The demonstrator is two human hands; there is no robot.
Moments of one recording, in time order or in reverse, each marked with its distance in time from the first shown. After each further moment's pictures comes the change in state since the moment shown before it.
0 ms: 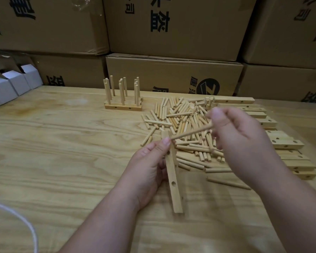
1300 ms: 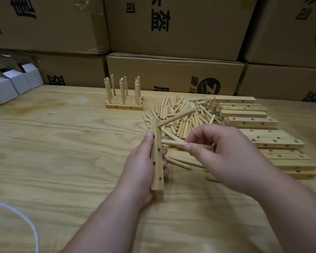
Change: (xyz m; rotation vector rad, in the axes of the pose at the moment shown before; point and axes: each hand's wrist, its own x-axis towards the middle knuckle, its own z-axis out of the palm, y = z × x) left_hand 0.004 0.001 0.003 -0.003 0.238 0.035; right_hand -0.005 0.007 0.006 -0.192 -0.286 -0.090
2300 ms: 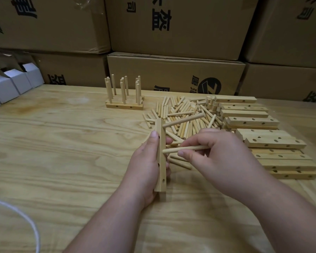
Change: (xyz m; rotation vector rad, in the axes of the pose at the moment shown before) left_hand -0.003 -0.004 0.001 0.197 0.005 0.057; right_hand -0.002 -0.003 0.013 -0.096 0.048 -0.034
